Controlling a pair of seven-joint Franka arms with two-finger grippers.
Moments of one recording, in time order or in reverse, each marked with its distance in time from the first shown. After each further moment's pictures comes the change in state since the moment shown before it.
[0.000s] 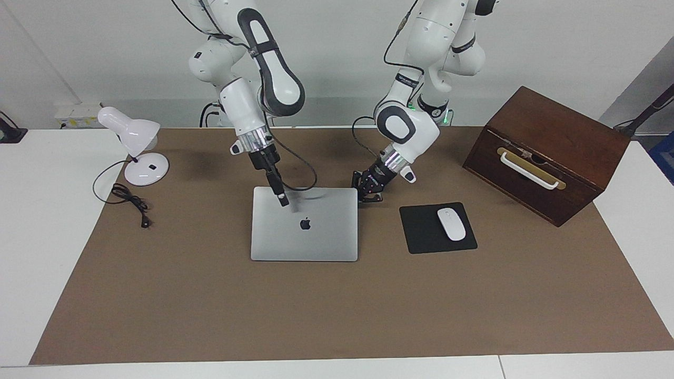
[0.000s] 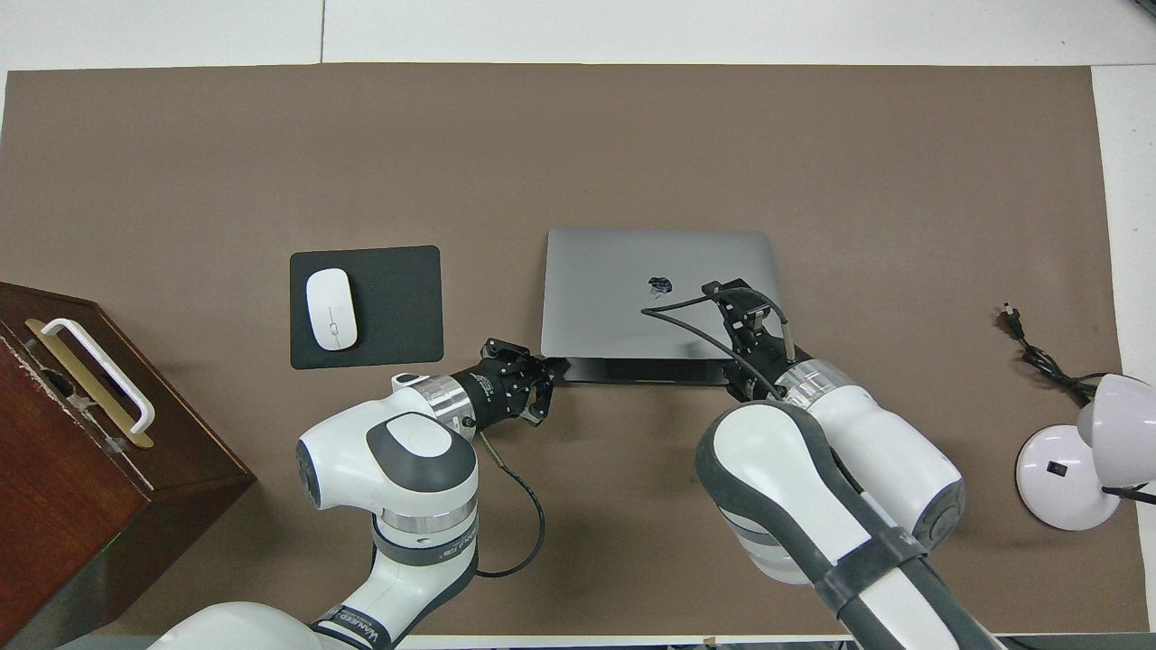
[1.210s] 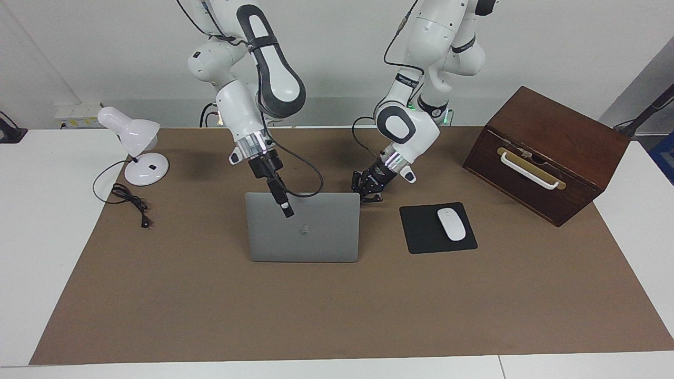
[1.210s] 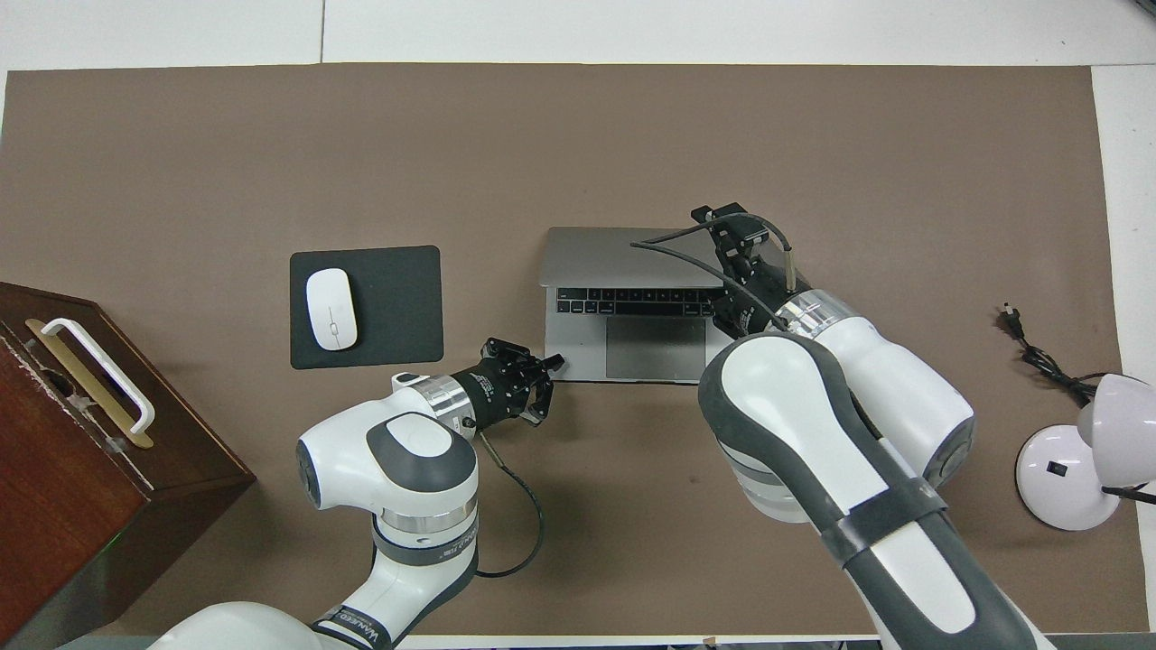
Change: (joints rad) left arm 0.000 0.000 0.000 0.000 0.000 0.000 0.012; right arm -0.071 0.096 -0.005 0.217 0.000 -0.090 -0.006
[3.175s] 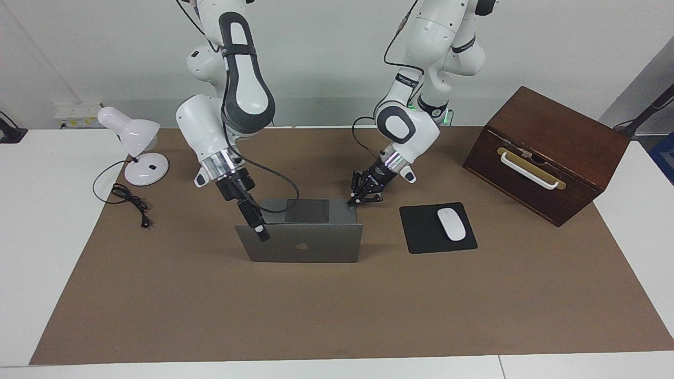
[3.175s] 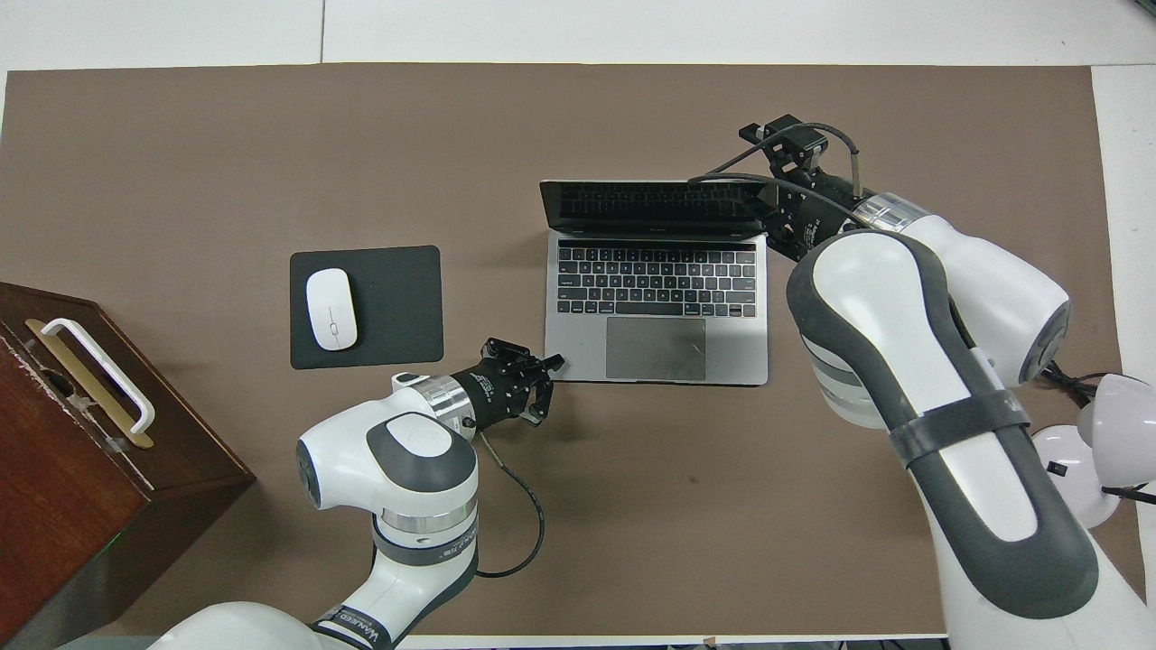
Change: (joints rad) left arm 0.000 0.000 0.000 0.000 0.000 0.000 0.000; right arm -0.064 0.114 -0.164 0.165 -0.130 -0.266 -0.009
